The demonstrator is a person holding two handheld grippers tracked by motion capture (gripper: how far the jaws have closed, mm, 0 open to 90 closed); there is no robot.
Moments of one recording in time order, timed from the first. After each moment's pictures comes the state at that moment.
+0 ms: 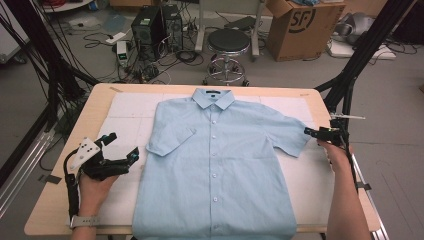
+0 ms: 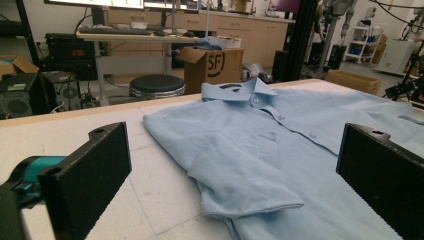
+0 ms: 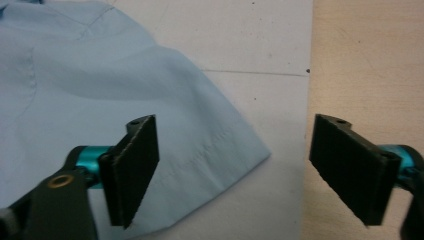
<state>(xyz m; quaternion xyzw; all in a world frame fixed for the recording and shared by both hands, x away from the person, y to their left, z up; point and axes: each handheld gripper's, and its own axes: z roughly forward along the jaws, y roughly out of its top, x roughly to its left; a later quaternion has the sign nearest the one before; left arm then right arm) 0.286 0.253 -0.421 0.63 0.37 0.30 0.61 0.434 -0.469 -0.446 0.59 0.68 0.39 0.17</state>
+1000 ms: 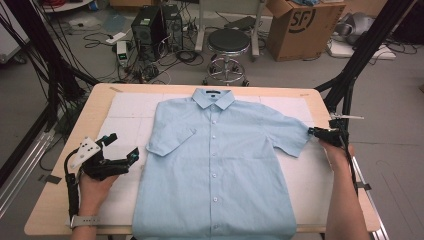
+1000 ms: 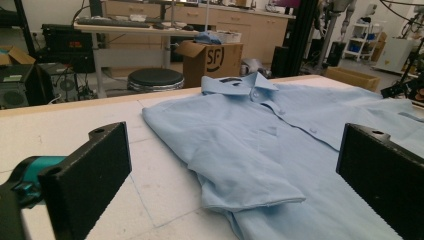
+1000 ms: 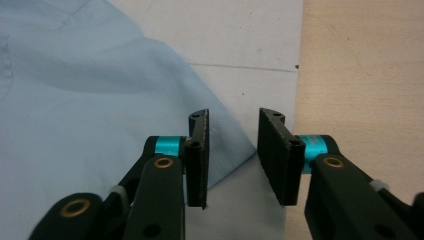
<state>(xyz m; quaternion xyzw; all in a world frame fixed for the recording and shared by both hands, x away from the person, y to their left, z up) 0.289 0.255 -0.424 0.63 0.38 0.29 0.61 0.435 -0.469 -0.448 0.59 0.69 0.37 0.19</state>
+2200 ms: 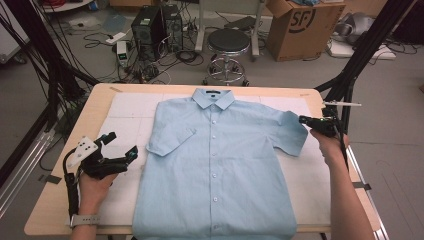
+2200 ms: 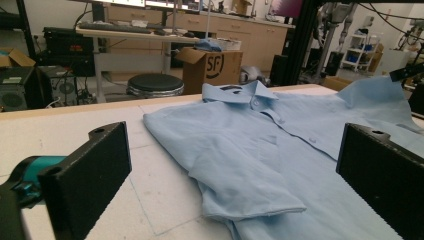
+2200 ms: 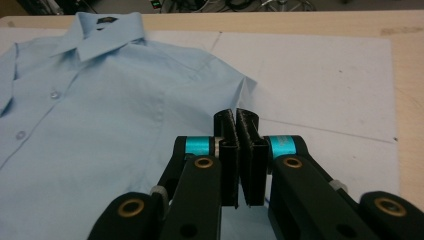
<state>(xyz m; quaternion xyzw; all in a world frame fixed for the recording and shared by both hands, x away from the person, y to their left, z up) 0.290 0.257 -0.423 0.62 0.39 0.28 0.62 0.417 -0.403 -0.373 0.55 0.70 0.42 0.17</state>
